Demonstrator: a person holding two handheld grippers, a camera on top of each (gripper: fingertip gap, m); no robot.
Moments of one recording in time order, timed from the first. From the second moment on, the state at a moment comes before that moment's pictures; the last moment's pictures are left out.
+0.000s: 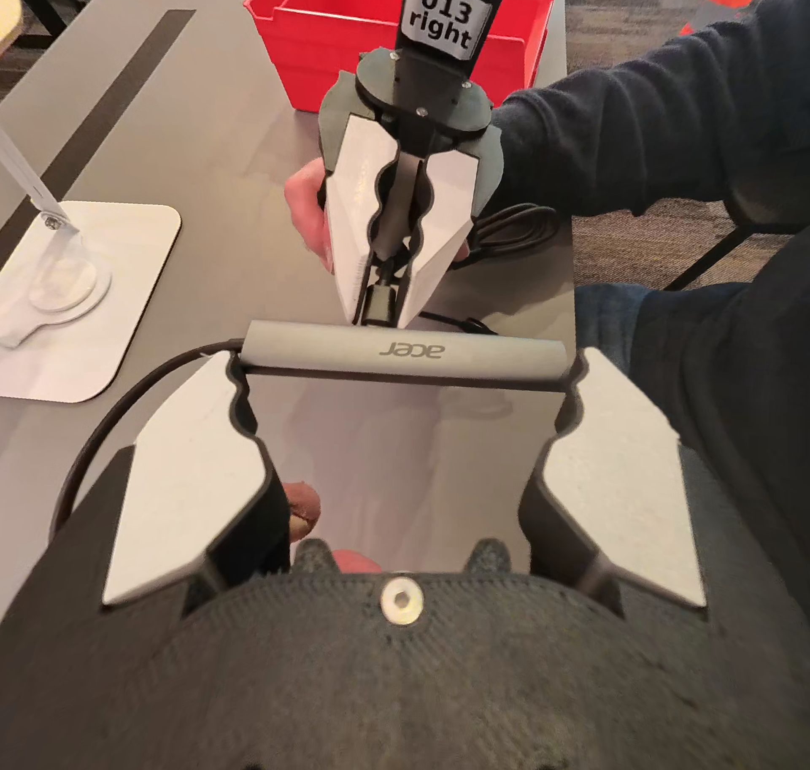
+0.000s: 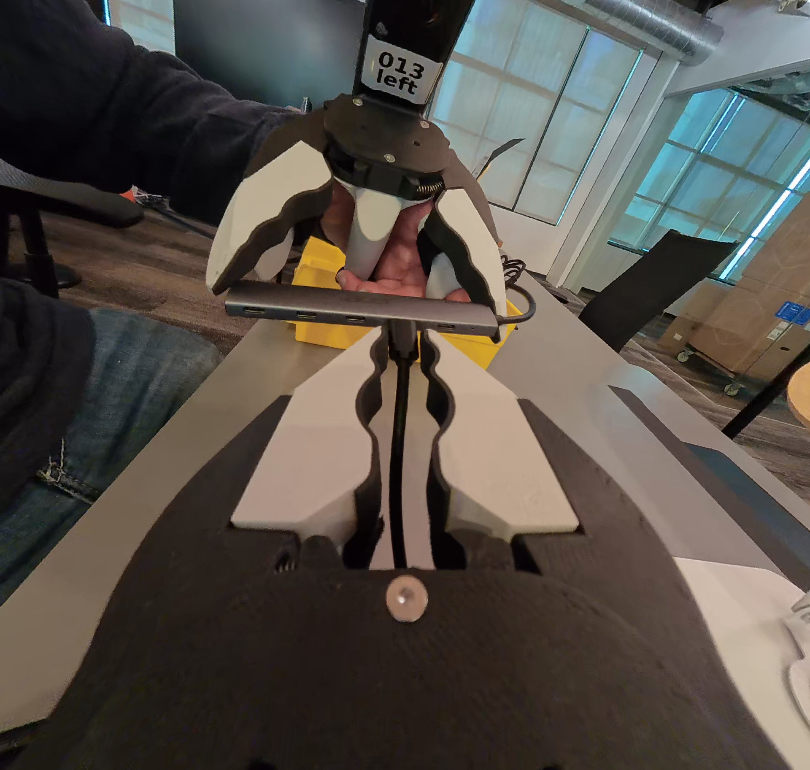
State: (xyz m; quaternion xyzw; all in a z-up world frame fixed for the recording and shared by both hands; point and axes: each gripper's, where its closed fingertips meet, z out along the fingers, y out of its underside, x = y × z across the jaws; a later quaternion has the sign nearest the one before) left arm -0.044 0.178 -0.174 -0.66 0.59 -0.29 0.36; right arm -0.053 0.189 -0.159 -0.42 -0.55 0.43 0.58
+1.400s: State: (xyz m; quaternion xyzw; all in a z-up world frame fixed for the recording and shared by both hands) left arm -0.047 0.203 -0.202 -0.57 0.67 0.12 0.46; right arm -0.046 0.222 -0.191 -0.58 -0.49 0.43 0.48
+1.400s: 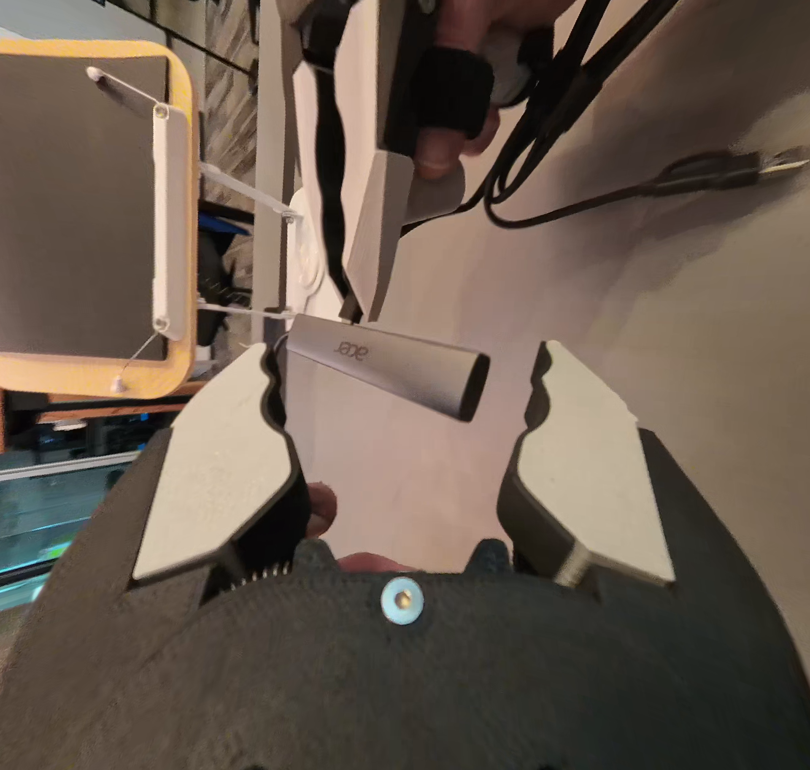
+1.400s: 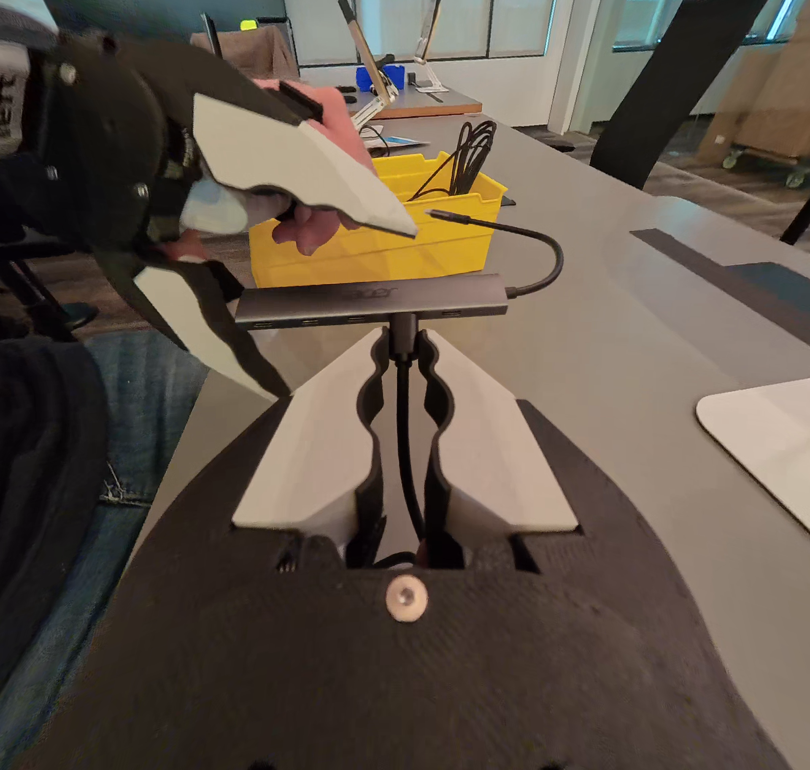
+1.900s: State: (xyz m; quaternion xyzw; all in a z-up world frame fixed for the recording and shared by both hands) left arm -0.049 0.232 -0.194 -0.51 0.63 0.29 0.51; right arm -0.046 0.223 -0.198 -0.66 -0.45 0.44 0.41
